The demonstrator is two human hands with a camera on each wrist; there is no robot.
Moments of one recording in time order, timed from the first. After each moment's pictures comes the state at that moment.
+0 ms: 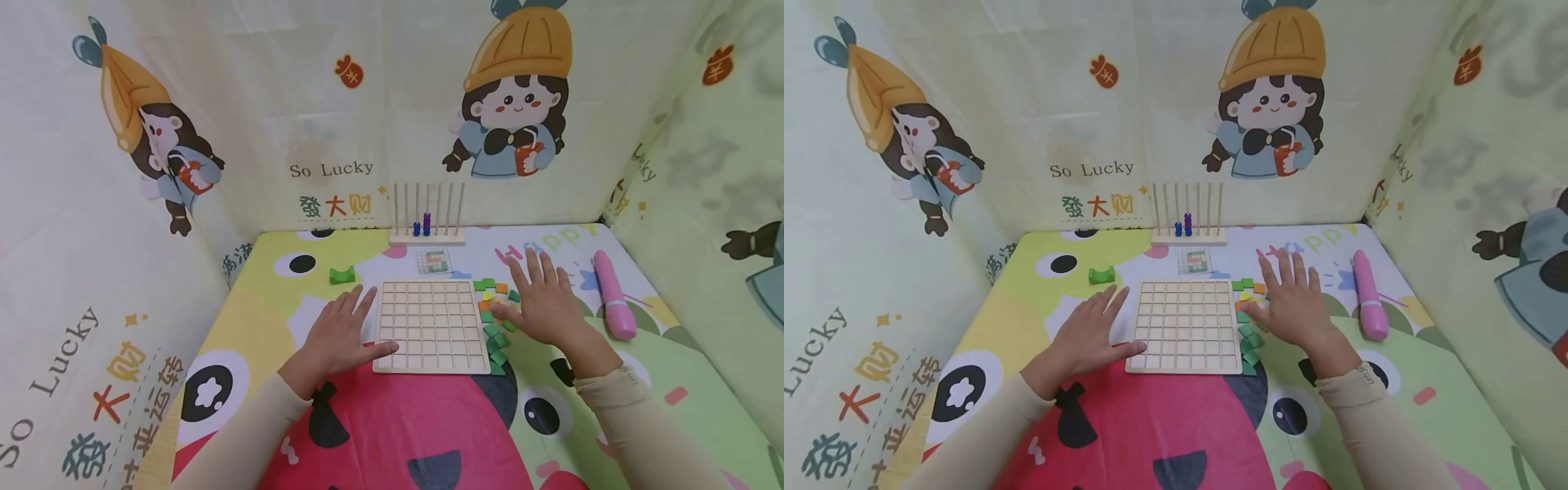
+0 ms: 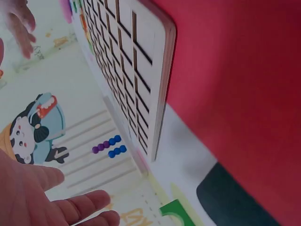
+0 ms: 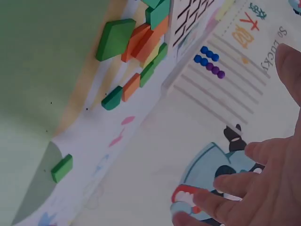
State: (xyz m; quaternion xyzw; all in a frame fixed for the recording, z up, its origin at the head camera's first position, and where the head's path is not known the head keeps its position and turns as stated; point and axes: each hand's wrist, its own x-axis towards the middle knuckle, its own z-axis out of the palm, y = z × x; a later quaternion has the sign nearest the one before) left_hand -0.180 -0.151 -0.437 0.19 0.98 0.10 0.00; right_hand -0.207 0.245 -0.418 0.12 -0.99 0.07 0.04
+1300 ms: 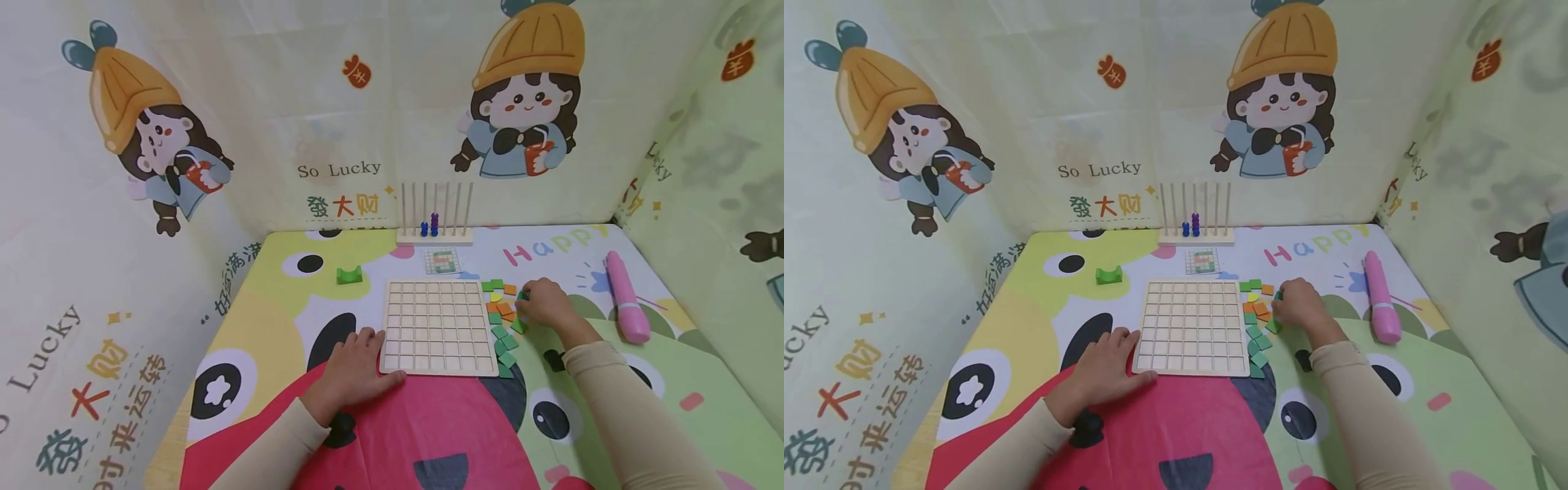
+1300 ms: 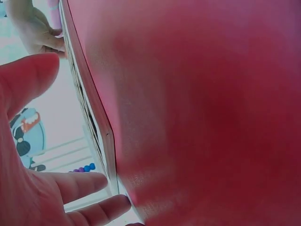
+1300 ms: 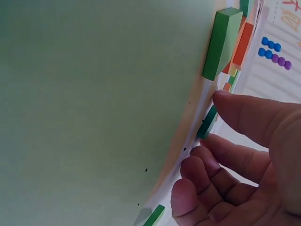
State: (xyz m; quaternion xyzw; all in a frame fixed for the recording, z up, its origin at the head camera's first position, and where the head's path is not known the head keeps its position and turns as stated) left_hand -0.150 -0.135 -0.484 0.16 0.98 0.08 0.04; right_hand -0.273 0.268 -0.473 0.06 -0.98 0.17 -0.08
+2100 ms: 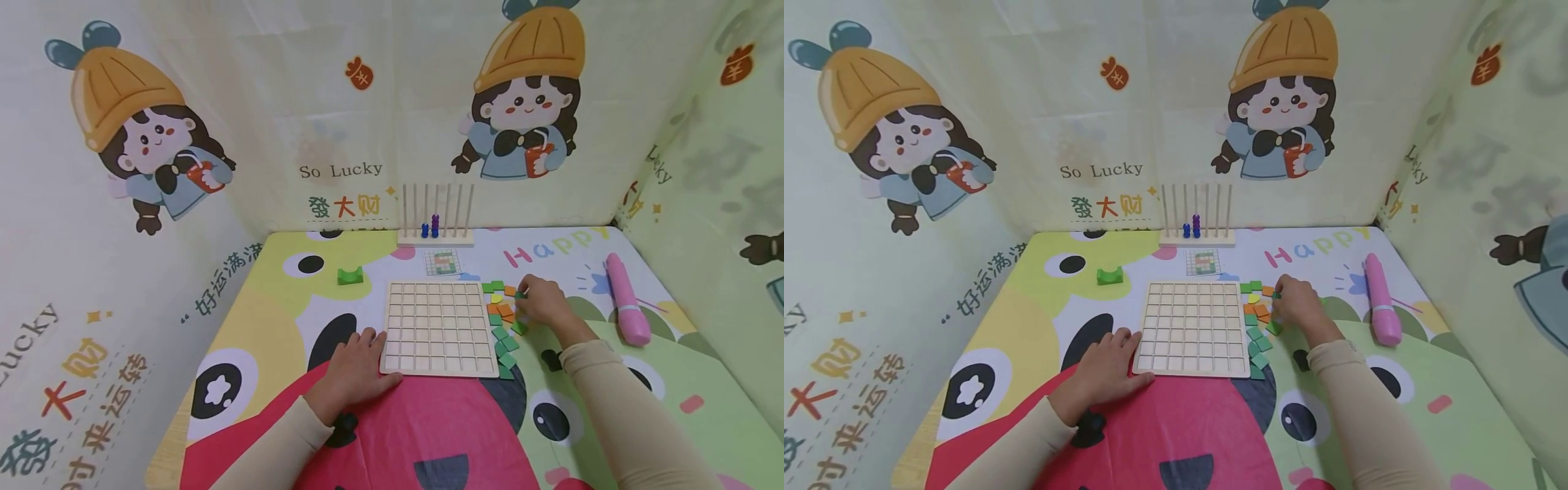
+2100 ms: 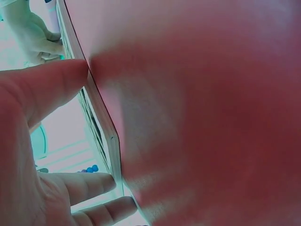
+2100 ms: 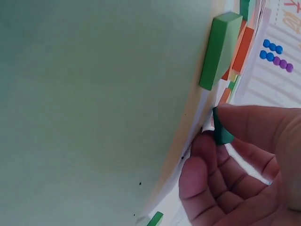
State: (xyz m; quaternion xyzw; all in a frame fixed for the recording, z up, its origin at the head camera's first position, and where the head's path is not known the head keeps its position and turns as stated) left_hand -0.151 -0.131 -0.483 0.16 0.99 0.02 0.04; right_hand -0.275 0.263 -0.470 0.02 -0.97 0.23 -0.08
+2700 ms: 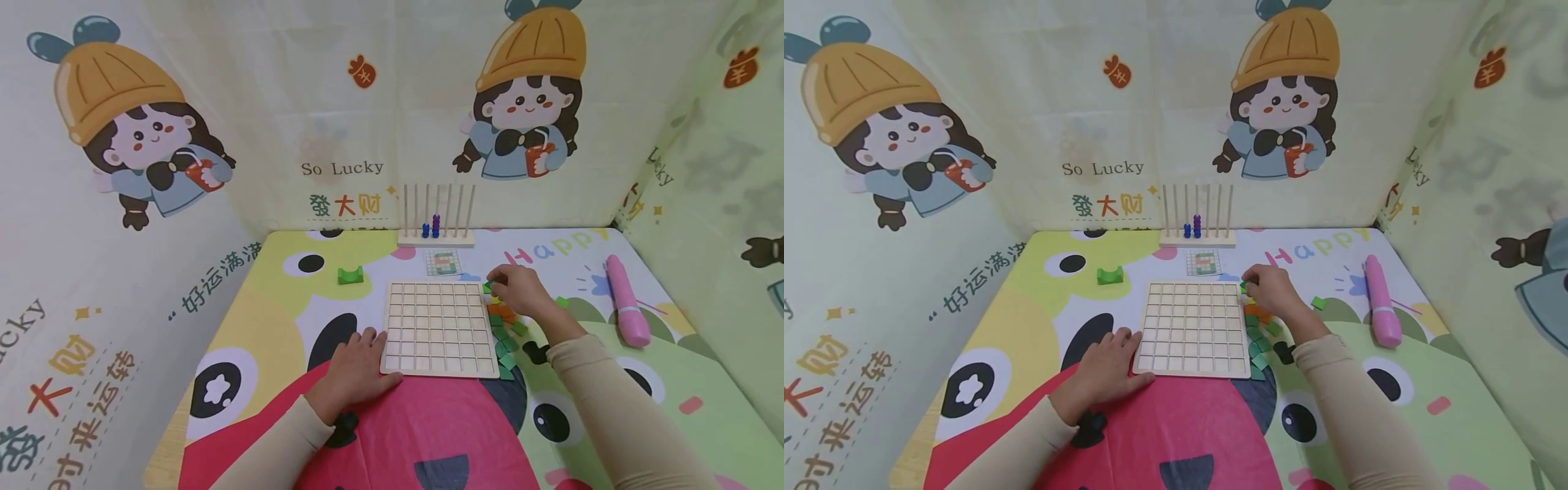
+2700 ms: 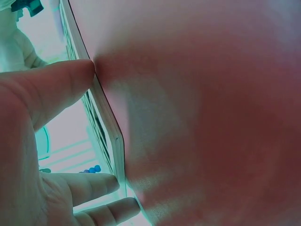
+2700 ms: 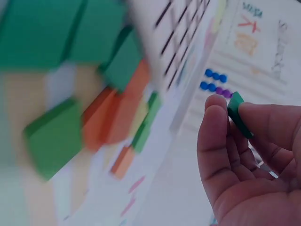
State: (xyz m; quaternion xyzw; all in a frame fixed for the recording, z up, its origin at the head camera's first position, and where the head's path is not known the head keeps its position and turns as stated) left_hand -0.151 -0.130 -0.483 0.16 0.99 0.03 0.04; right_hand -0.270 0.215 -0.439 0.11 -0.94 0.31 -0.03
